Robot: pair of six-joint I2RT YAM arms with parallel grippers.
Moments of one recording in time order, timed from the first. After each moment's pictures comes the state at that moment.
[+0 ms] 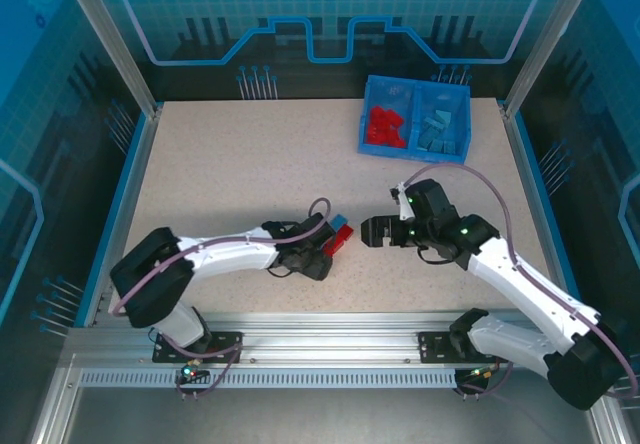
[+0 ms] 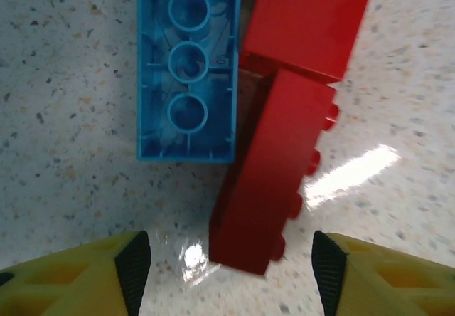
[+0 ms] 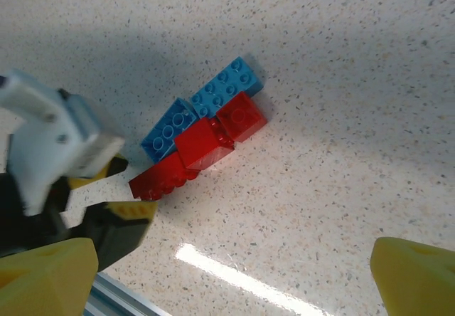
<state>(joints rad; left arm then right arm) -0.90 1.61 0.90 -0.54 -0.11 -0.48 0.56 1.01 0.83 -0.68 -0.16 0.49</state>
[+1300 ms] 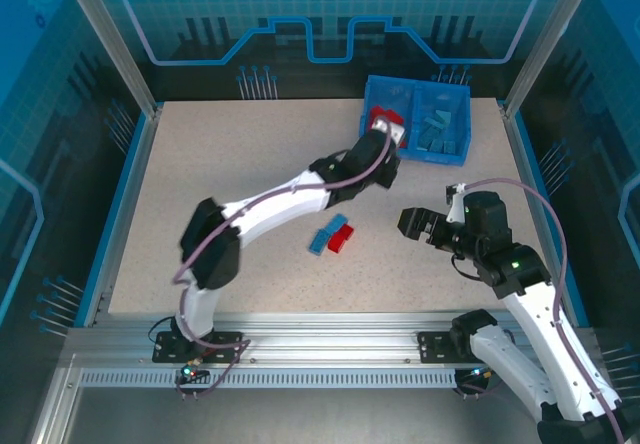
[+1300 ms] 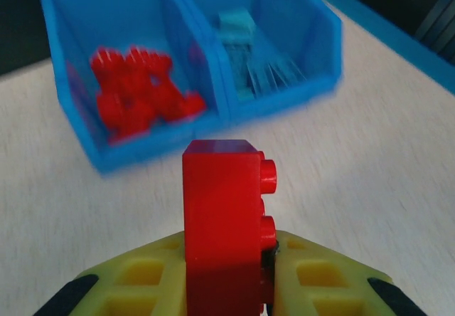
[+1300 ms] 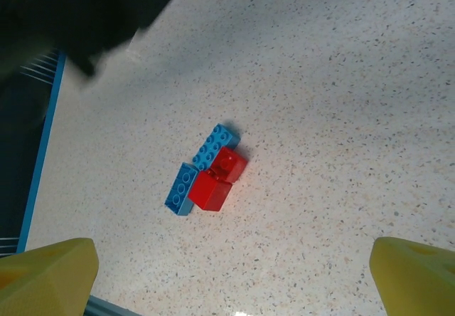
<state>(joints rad) -0.83 2.07 1.84 -0.33 -0.29 -0.21 0.29 0.69 0.79 -0.78 -0.24 0.61</state>
